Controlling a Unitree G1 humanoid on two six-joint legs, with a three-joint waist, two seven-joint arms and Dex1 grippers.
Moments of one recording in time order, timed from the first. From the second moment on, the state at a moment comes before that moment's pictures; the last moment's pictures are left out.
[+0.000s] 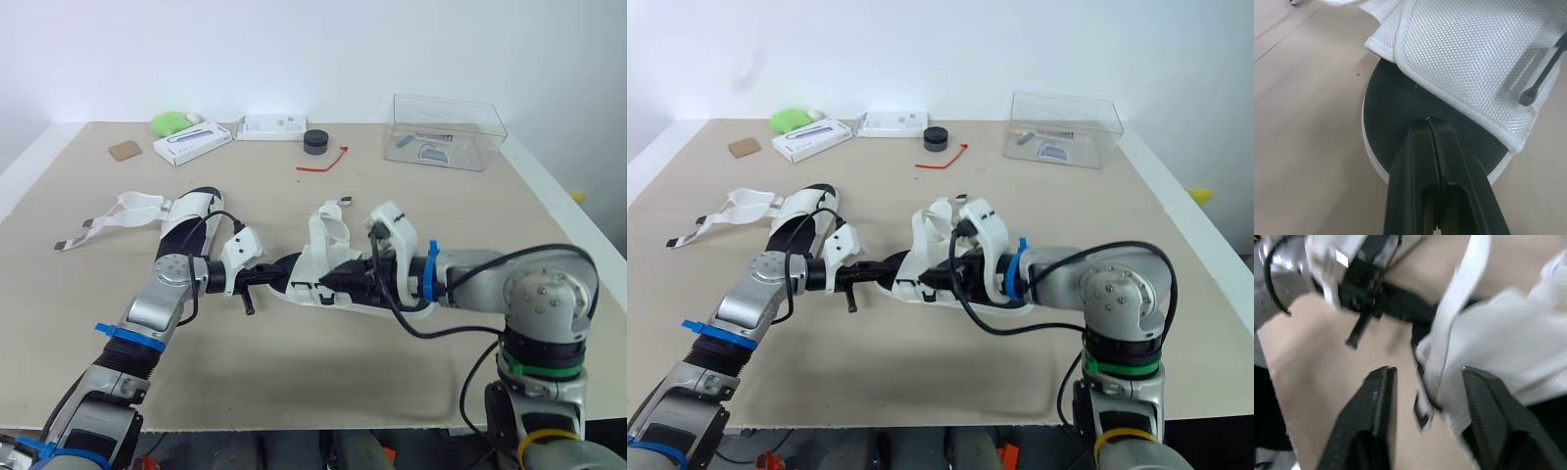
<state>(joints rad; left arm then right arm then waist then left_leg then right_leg) -0.56 0.48 -0.20 0.23 -0.17 0.26 -1.02 -0.75 -0.45 -0.13 -0.38 0.98 1.60 0.26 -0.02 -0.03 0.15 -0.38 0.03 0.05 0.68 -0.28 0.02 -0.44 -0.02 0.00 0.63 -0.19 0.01</state>
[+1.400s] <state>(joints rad) -0.55 0.48 -0.20 0.21 -0.17 0.26 -1.02 -0.70 -0.53 -0.18 -0.43 0.93 1.62 0.44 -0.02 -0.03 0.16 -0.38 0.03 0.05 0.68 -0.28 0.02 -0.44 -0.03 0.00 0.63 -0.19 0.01</state>
